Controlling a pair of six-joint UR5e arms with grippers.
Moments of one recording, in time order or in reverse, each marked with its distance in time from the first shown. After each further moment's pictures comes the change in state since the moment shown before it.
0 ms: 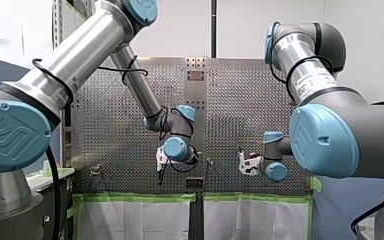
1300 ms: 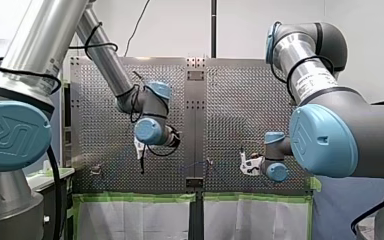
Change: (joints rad) left arm 0.016 0.337 -0.337 0.129 0.006 -0.090; right arm -0.010 -0.002 0.011 -0.010 0.009 0.007
